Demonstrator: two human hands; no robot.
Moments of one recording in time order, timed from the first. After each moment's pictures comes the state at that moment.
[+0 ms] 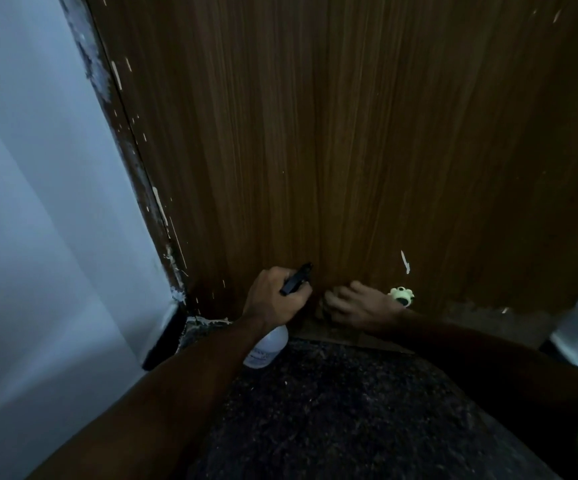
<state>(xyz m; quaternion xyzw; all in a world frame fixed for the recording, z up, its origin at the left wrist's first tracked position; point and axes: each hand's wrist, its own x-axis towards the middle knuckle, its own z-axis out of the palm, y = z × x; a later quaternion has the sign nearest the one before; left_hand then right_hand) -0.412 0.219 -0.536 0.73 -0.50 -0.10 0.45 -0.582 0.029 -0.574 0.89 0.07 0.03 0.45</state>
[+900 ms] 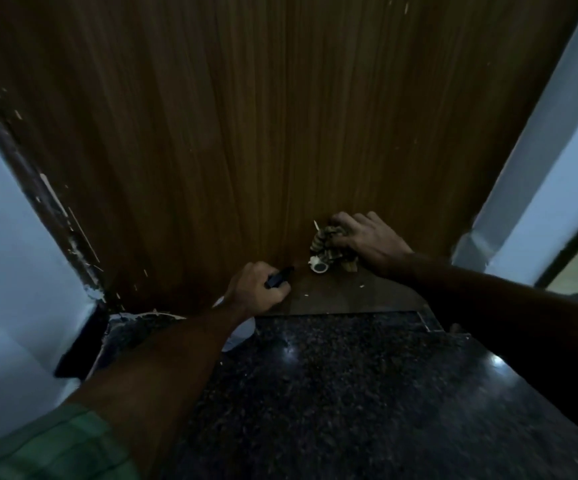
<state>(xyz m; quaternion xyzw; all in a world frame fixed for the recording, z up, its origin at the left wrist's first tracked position) -0.479 0.156 -0.556 0.74 -0.59 -0.14 0.29 -0.718 -0.003 -0.473 0.95 -0.19 0.08 0.25</state>
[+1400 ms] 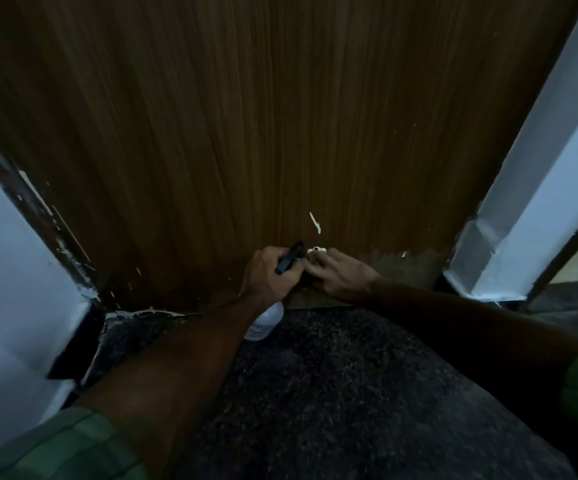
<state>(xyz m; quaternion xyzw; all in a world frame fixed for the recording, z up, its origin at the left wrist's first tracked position) -0.517 0.133 -0.555 0.70 -0.54 -0.11 0.45 -0.694 0.006 -0.574 0.93 -0.03 0.05 0.37</state>
